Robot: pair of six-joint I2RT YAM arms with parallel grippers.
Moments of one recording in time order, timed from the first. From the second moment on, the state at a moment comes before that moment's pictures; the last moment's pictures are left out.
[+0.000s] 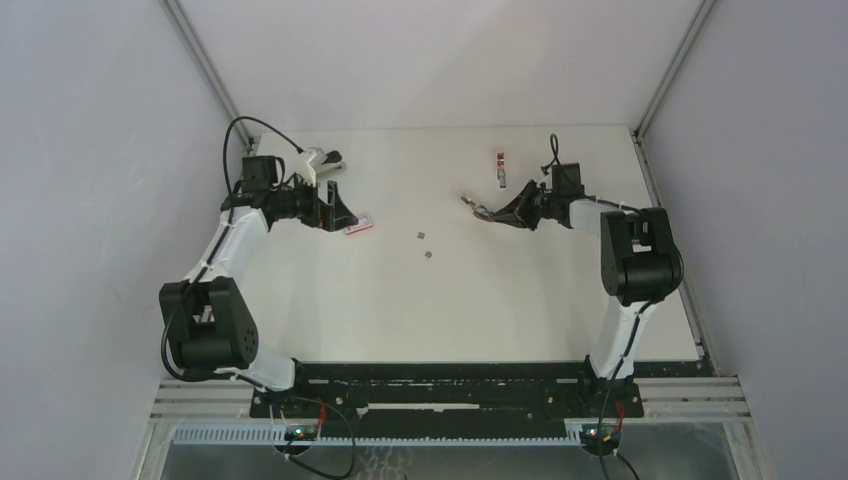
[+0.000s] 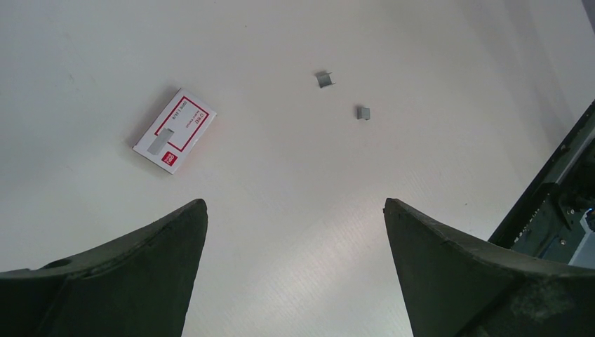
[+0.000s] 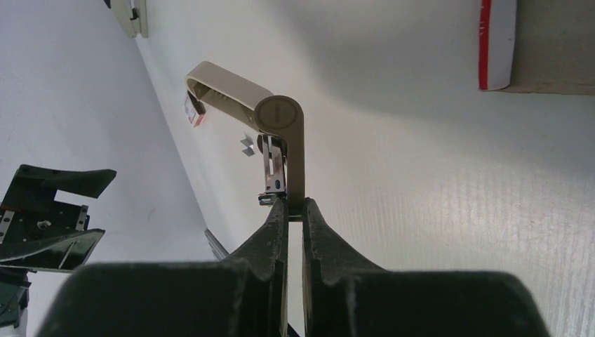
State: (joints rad) left arm 0.08 1.50 1.16 -0.52 0.79 0.19; right arm 0.07 1.93 1.14 -0.04 -0.69 0.82
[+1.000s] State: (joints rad) left arm 0.08 1.50 1.14 -0.50 0.79 0.18; right arm 0.07 2.00 1.13 0.00 -0.68 0.84
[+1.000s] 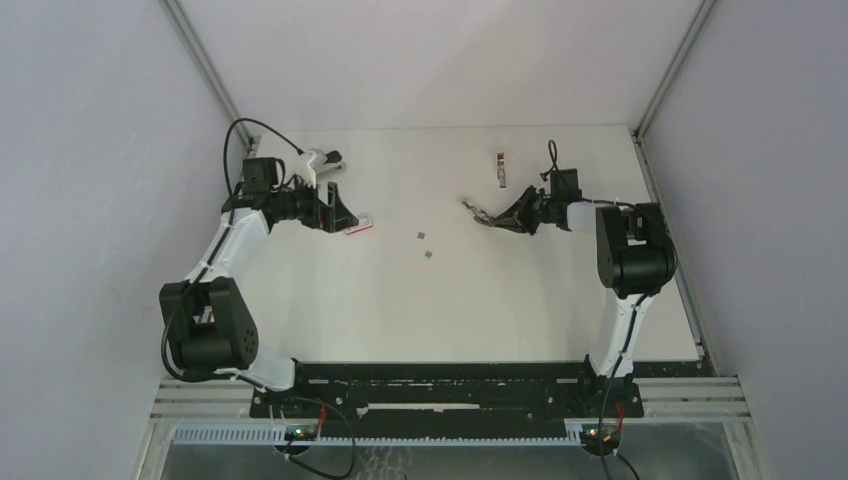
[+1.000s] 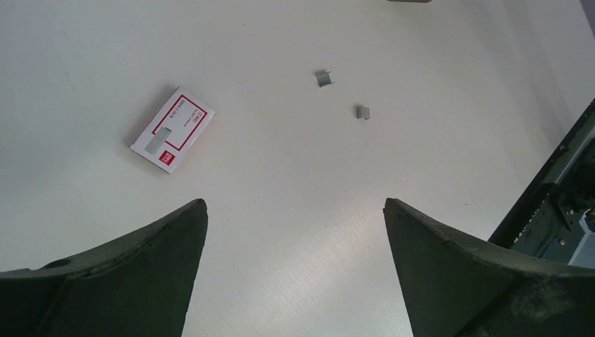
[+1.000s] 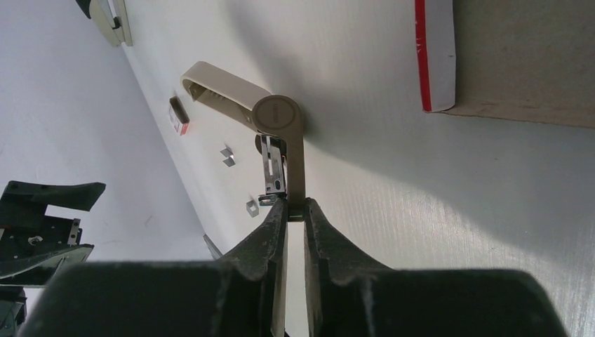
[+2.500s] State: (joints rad) left arm 0.08 1.45 1.14 -0.50 0.80 0.19; right arm 0.27 1.74 1.16 -0.28 -0.32 0.35
